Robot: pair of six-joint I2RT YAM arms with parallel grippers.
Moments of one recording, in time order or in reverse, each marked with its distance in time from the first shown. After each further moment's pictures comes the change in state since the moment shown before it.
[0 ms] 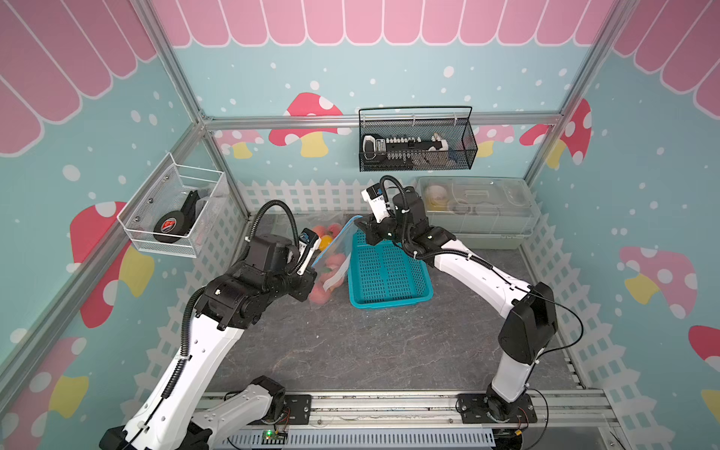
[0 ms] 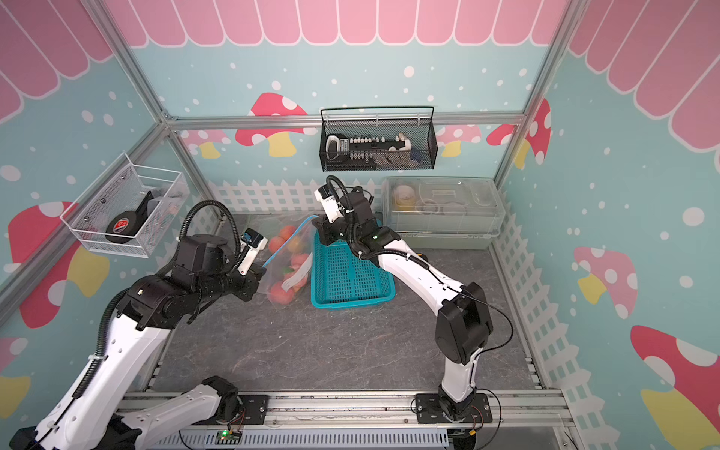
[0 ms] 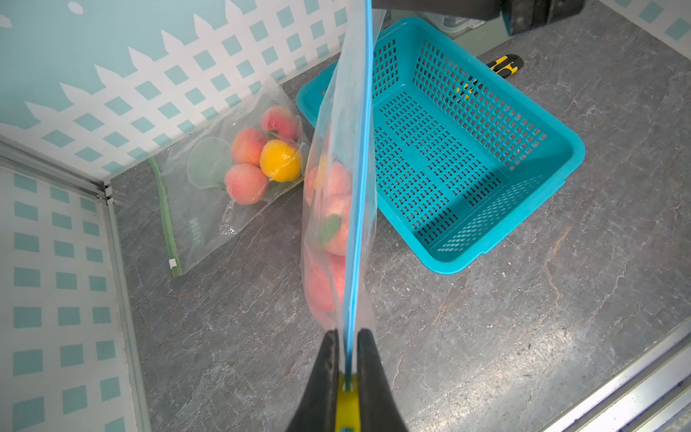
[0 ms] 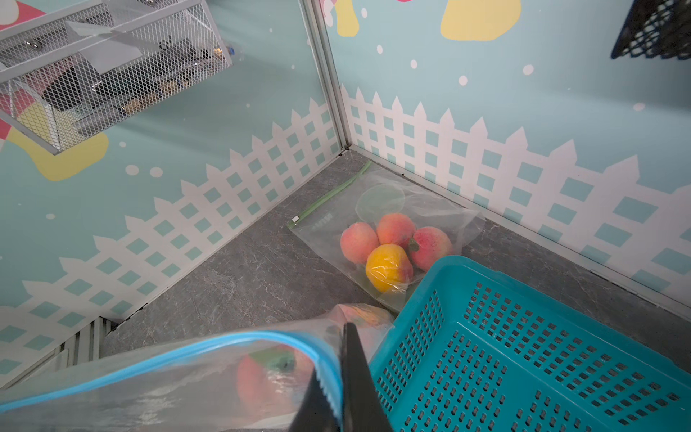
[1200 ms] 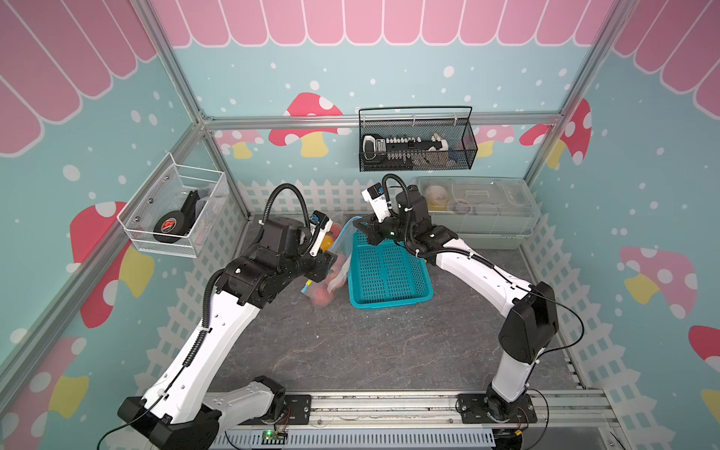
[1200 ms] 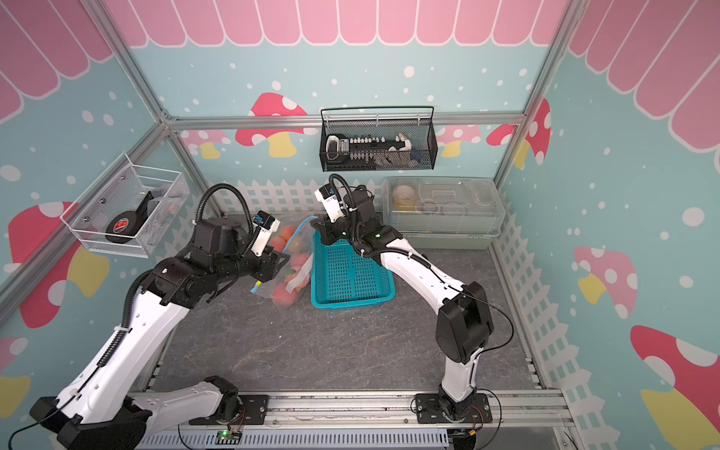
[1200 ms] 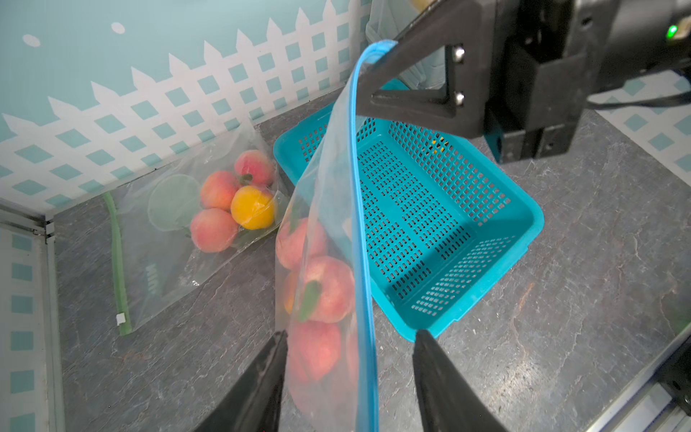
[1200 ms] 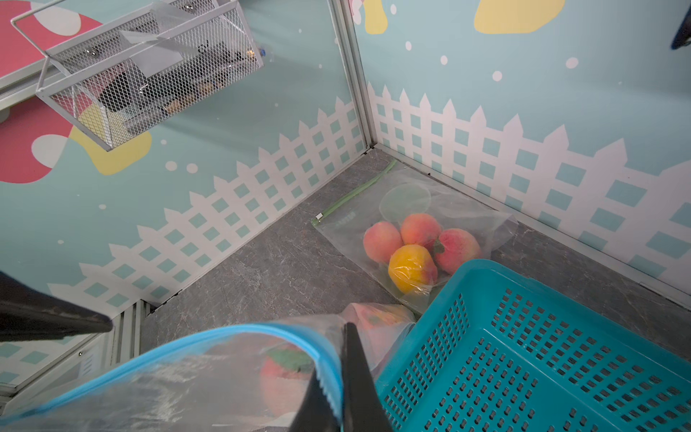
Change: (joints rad) left arm 0.000 0.162 0.063 0.169 0.095 -0.083; right arm -0.016 0.000 0.000 0.007 -0.126 0.010
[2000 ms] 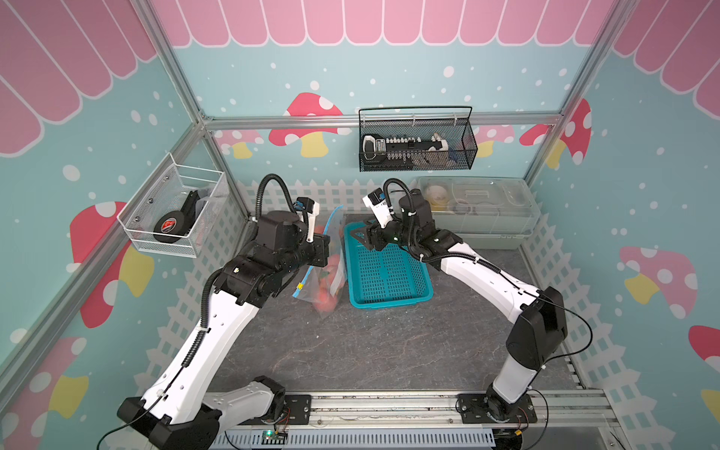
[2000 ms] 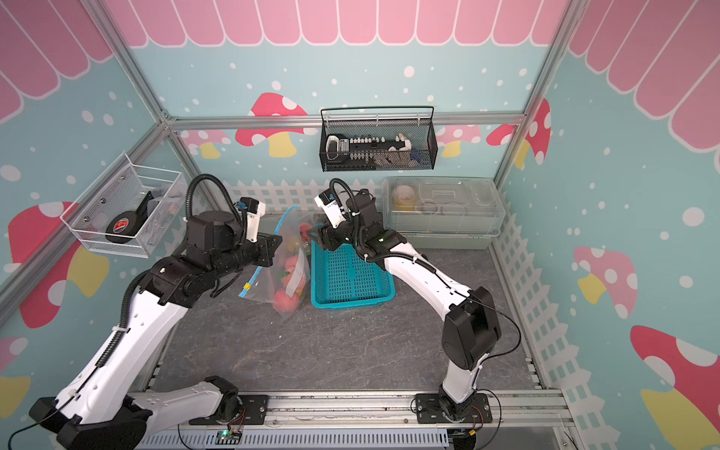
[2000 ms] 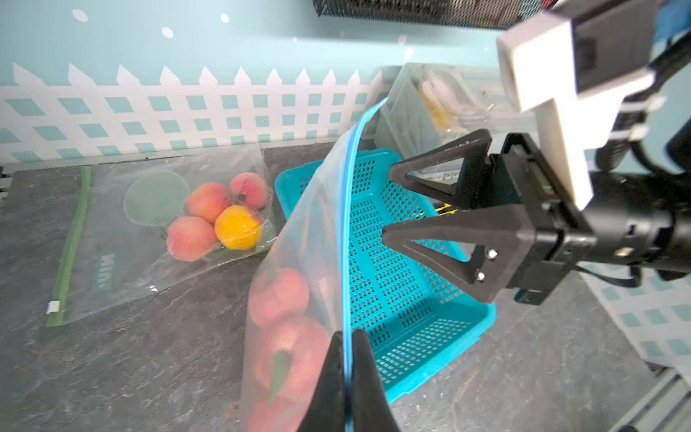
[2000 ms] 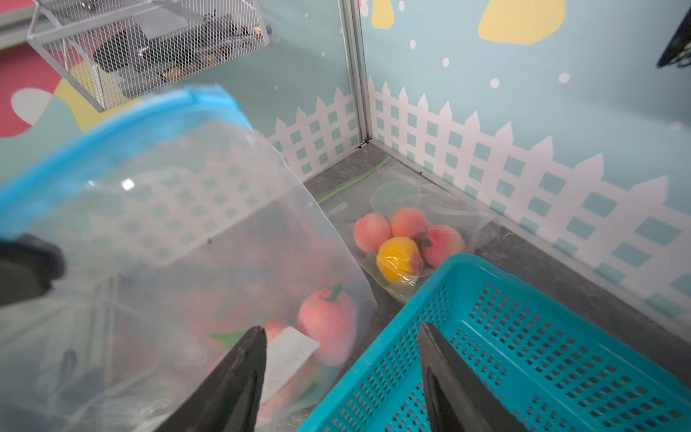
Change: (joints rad) left arm 0.001 -0.056 0.000 0.140 -0.002 -0.346; right arm 0.004 -0.092 -0.095 -0.008 0.056 -0.127
